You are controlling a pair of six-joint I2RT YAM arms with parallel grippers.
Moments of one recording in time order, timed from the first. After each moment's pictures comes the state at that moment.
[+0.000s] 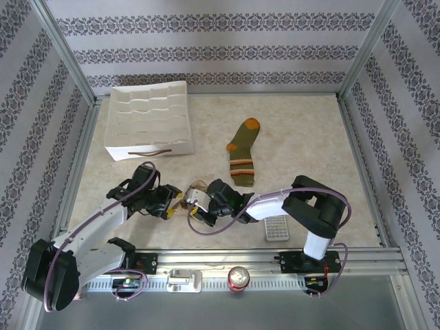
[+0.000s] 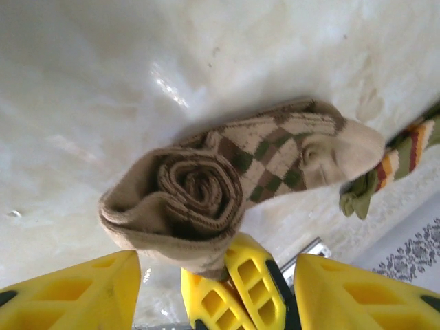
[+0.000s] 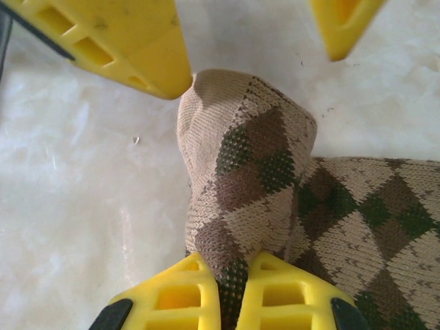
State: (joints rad) left arm -0.38 1.01 0.52 -0.55 0.40 -1.47; right arm 1.01 1.78 0.71 0.36 -0.35 -0.12
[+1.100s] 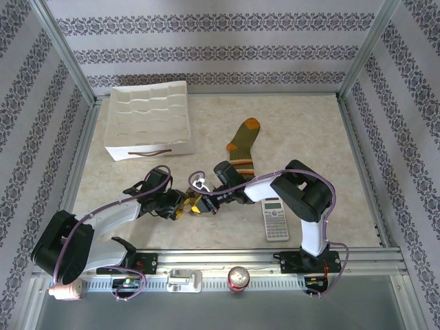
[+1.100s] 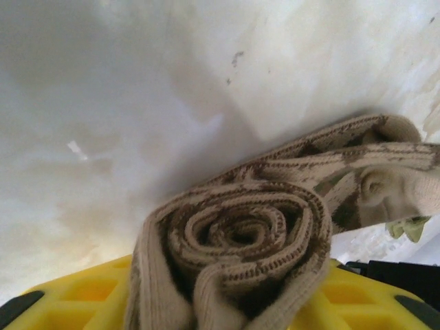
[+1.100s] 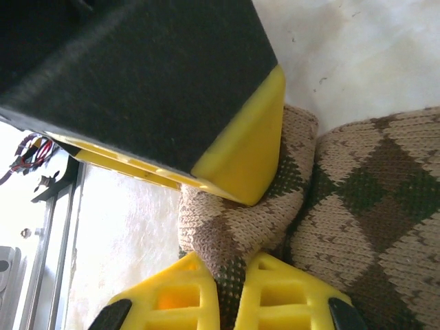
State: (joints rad) left arm -0.46 1.24 0.47 -0.30 0.36 -1.48; right arm 0.80 1.94 0.83 0.29 -0.81 0.09
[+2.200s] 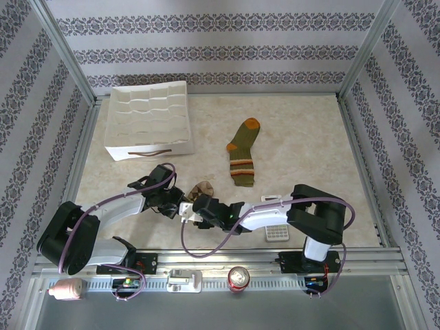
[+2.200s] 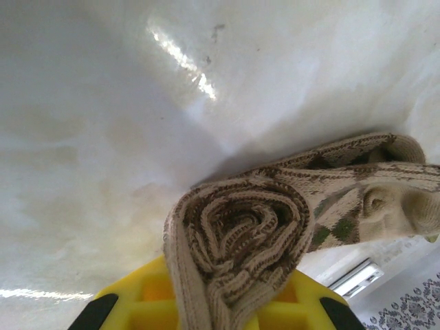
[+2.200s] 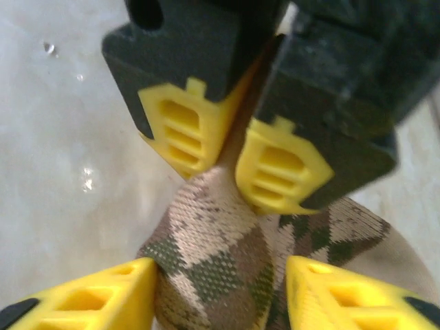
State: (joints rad) left arm -0.47 1.32 0.54 -0.36 0.39 -1.47; right arm 1.21 1.75 0.82 0.11 0.24 -0.44
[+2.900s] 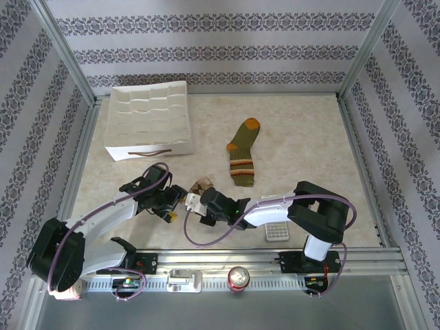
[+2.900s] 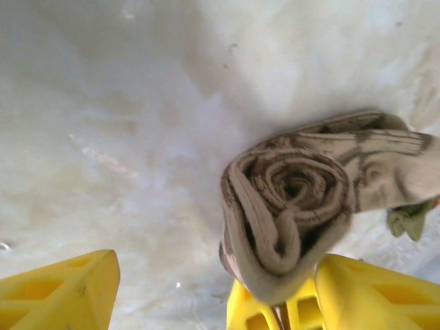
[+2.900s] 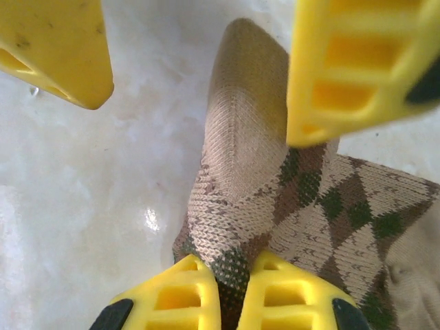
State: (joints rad) left arm -0.47 1.16 0.57 -0.52 0.31 -1.48; right arm 1.11 1.73 0.73 0.23 0.04 -0.21
